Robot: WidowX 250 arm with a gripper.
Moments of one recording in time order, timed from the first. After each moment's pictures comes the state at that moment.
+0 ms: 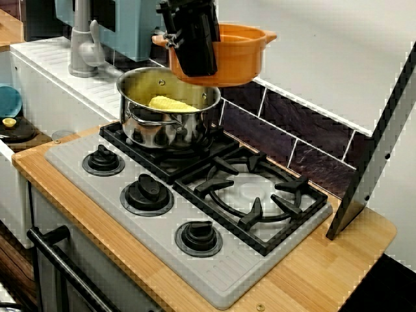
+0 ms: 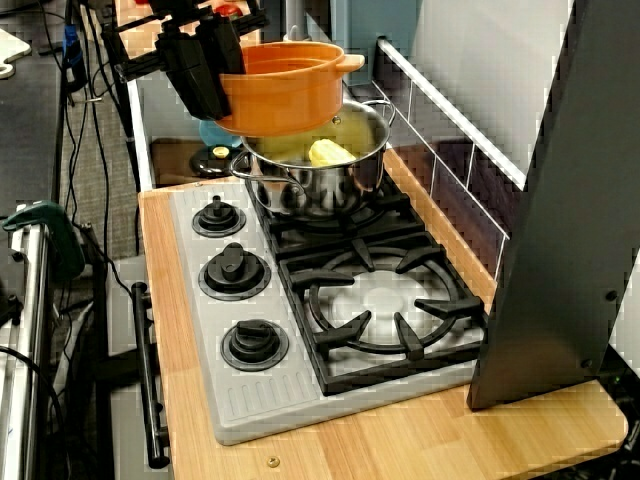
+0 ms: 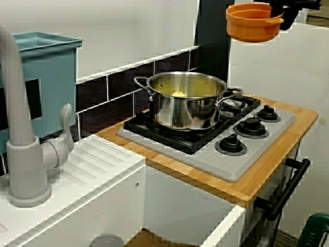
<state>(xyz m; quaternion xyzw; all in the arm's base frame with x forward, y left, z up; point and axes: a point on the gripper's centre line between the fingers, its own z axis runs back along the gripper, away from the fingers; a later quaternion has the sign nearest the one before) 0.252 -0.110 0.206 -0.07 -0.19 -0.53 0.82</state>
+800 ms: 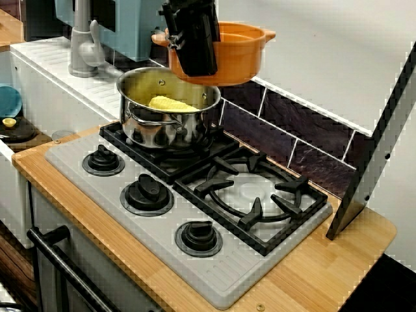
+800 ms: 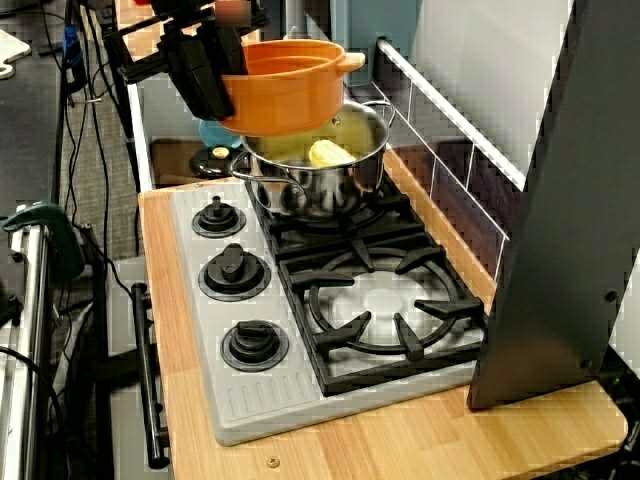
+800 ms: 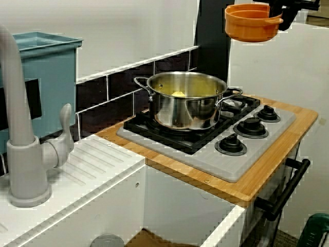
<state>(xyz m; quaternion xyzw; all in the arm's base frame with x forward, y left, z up) 0.253 -0.109 0.205 -0.06 -0.19 -0.52 0.83</state>
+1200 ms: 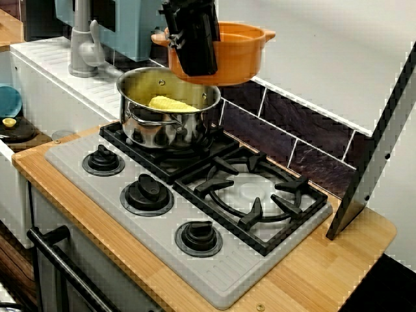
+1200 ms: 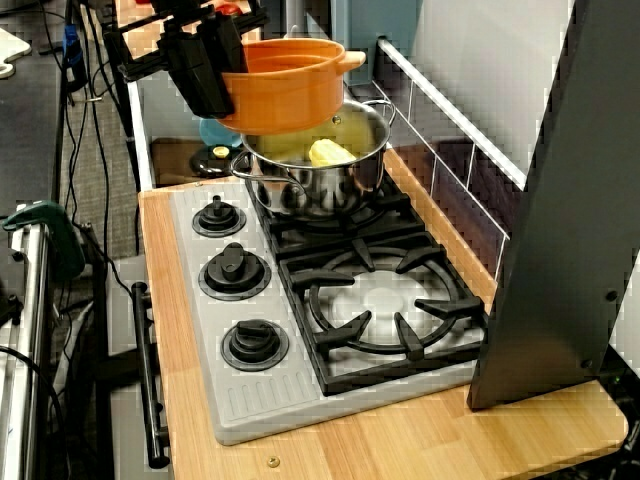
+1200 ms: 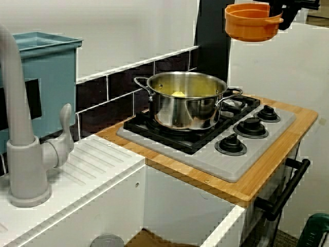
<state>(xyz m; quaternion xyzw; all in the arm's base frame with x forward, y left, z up) 0.254 -0.109 0.206 -0.06 -0.19 -0.52 0.83</state>
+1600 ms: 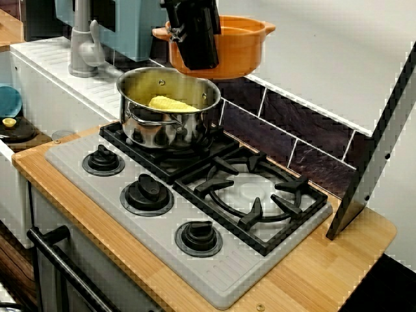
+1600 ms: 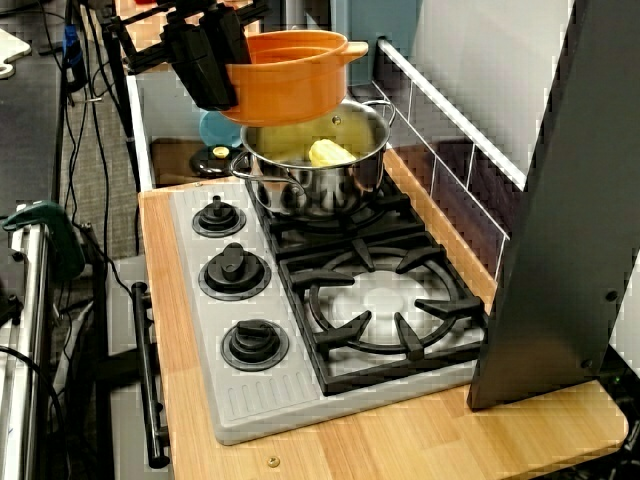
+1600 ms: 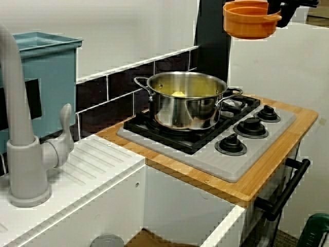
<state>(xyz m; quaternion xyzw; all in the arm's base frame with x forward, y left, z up) 0.256 -0.106 0.210 -0.06 -0.20 -0.51 0.83</state>
